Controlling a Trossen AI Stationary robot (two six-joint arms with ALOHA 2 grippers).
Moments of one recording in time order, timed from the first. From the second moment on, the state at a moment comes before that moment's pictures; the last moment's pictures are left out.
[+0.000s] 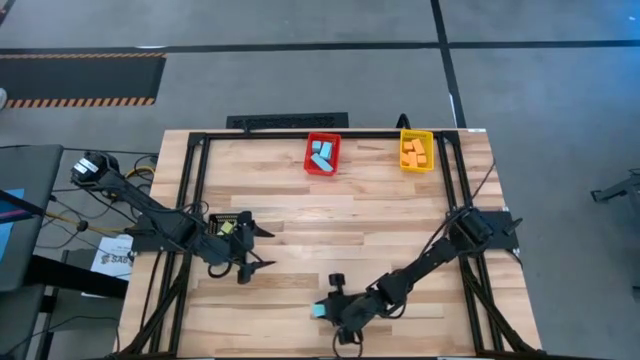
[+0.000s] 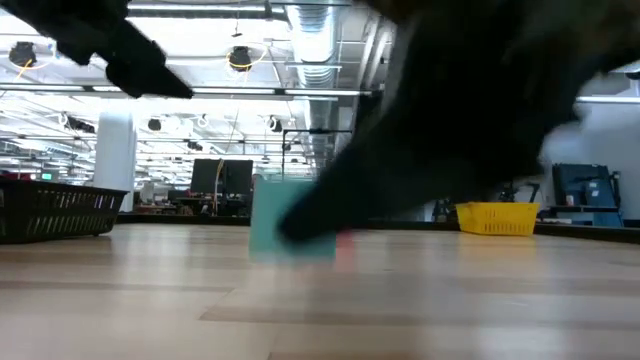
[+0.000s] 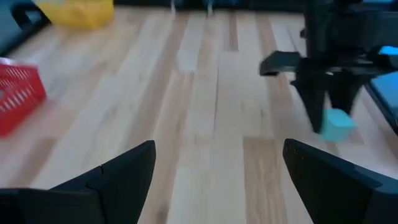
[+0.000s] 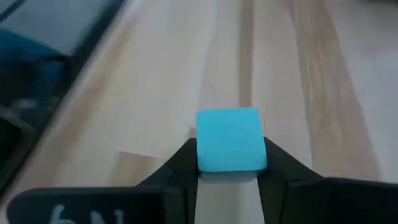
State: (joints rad) left arm -0.54 1.05 0.51 -0.03 -0.53 -0.36; right arm 0.59 2.11 1.20 0.25 0.37 0.25
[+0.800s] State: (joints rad) left arm -0.10 1.05 0.52 0.17 -0.36 0.11; right arm -0.27 1.73 1.10 -0.02 0.21 -0.01
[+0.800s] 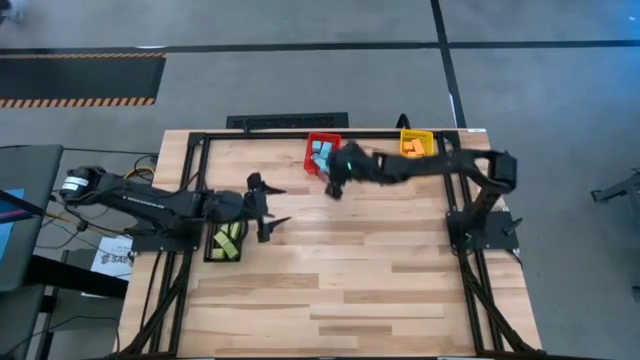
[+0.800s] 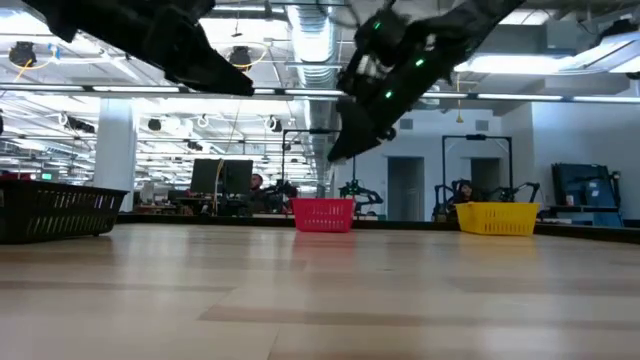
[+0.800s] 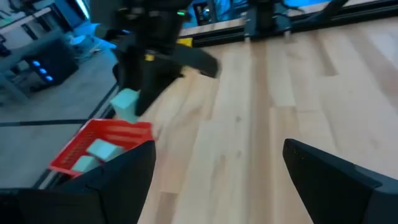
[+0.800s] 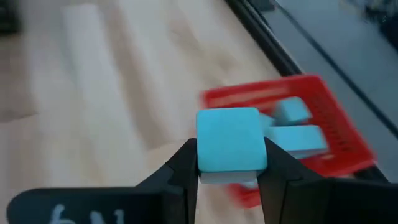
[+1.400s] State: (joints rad) left arm 0.30 1.05 0.52 0.20 0.00 0.21; right arm -0.51 2.00 1.37 -0.20 -0.11 -0.11
